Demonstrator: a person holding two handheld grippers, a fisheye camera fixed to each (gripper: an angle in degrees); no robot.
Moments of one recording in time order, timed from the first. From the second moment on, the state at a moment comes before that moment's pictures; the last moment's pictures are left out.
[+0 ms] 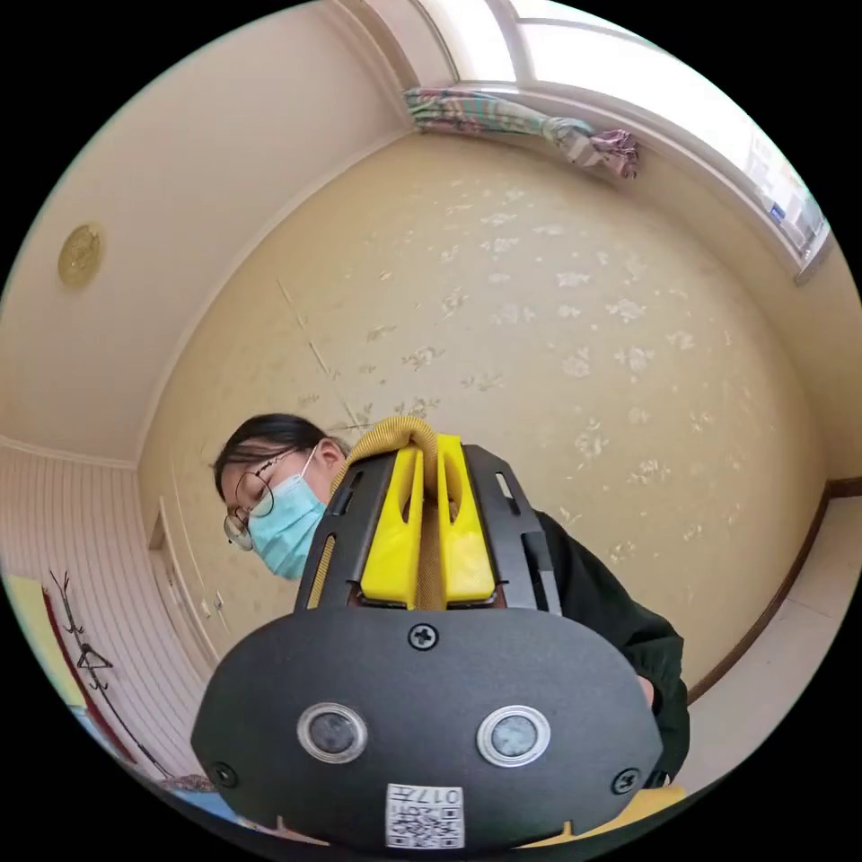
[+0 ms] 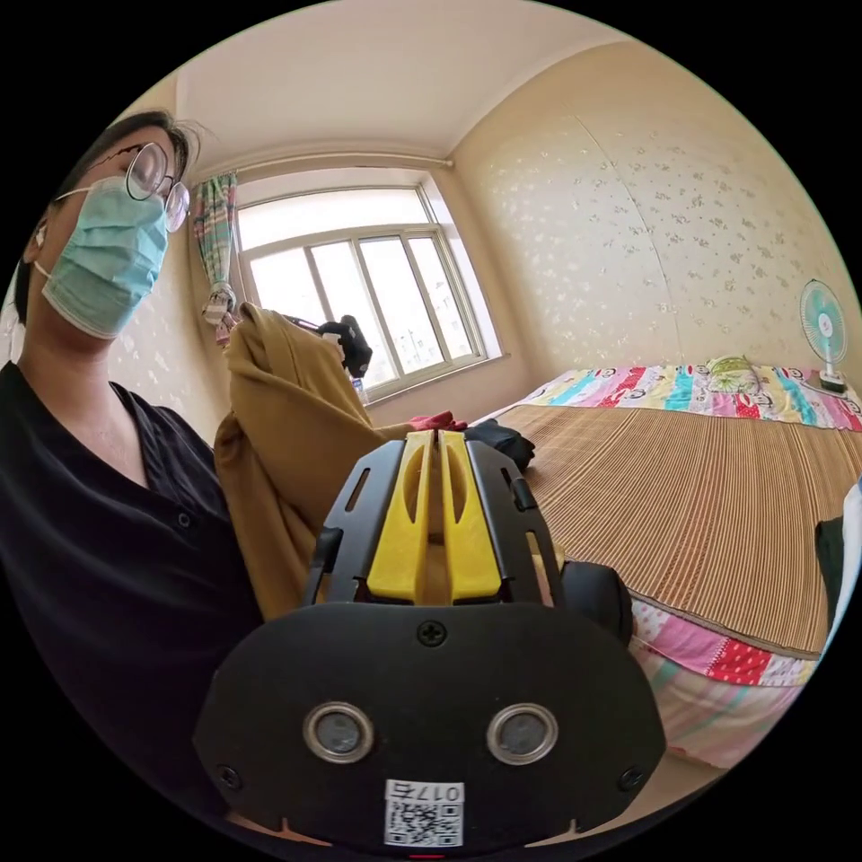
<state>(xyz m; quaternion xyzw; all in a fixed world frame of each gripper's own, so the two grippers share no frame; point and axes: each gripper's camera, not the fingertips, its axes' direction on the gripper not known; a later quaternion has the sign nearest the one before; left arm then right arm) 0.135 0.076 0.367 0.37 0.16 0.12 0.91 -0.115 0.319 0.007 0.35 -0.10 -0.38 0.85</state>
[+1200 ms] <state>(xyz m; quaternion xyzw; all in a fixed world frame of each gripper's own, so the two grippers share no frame) 0.032 0.128 0.545 0.30 0.00 -0.24 0.92 -0.120 0.379 -0.091 0.55 -0.01 -0.28 0.79</state>
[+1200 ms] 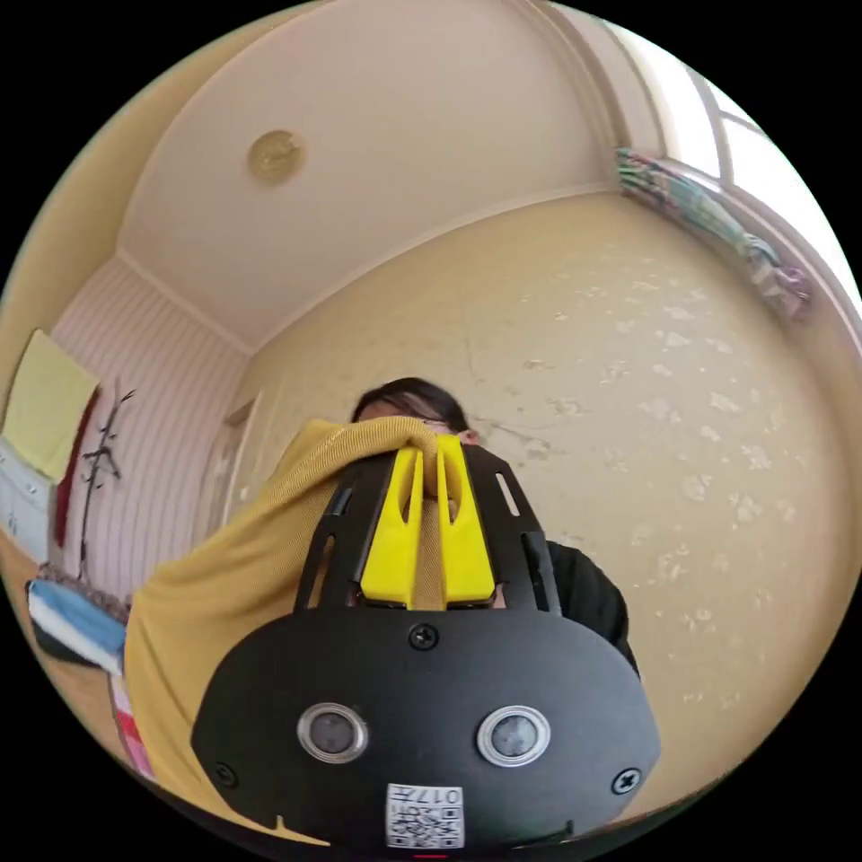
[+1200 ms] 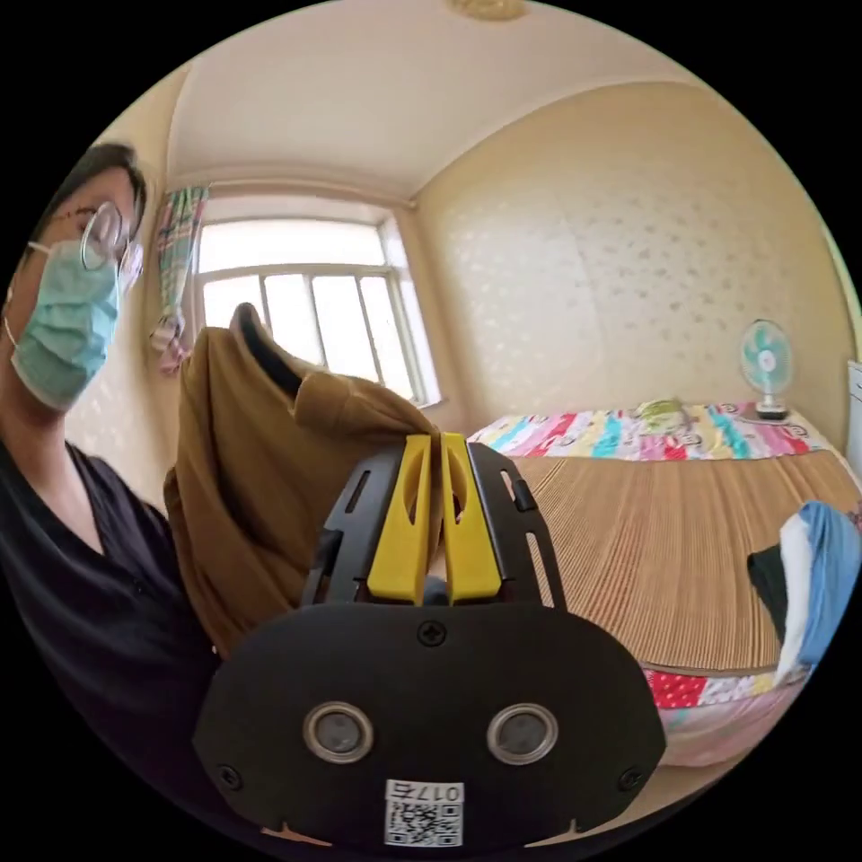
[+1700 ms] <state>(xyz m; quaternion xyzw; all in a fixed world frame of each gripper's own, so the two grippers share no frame) 0.045 -0.115 0.600 0.04 -0.44 -0.23 0.87 -0.332 0.539 -0.222 0.72 0.20 -0.41 0.52</state>
